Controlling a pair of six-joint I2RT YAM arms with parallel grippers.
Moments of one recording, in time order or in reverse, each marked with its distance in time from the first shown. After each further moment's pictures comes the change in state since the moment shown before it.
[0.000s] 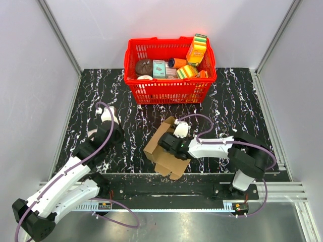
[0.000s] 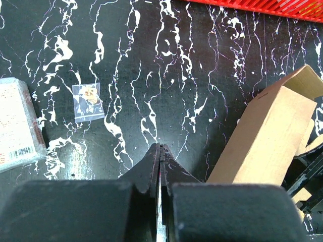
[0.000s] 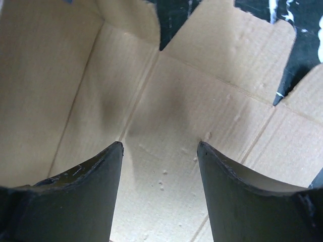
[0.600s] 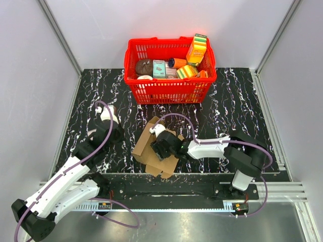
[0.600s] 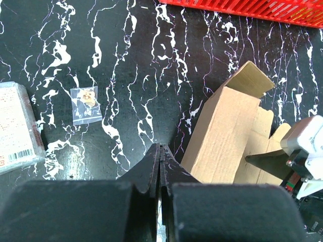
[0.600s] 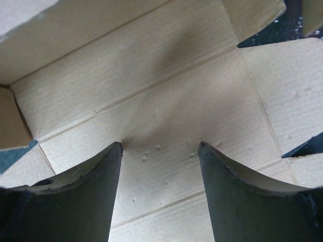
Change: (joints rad) left arm -0.003 0.001 0.024 -0.008 0.003 0.000; right arm -0.006 0.036 -0.024 0.319 -0.374 -0.784
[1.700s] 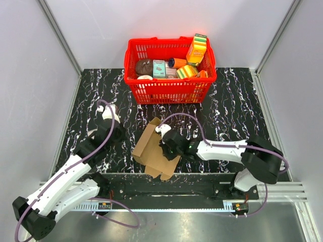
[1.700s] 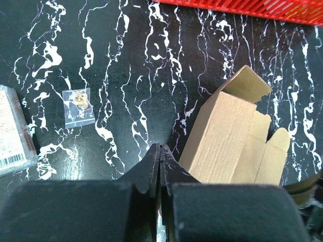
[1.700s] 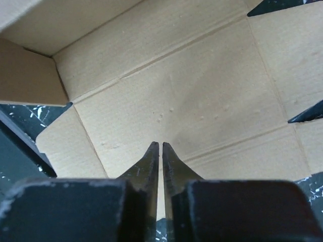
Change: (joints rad) left arm 0.000 0.045 0.000 0.030 0.021 0.005; right arm -0.005 -0.187 -0.042 -0.135 -0.090 0.155
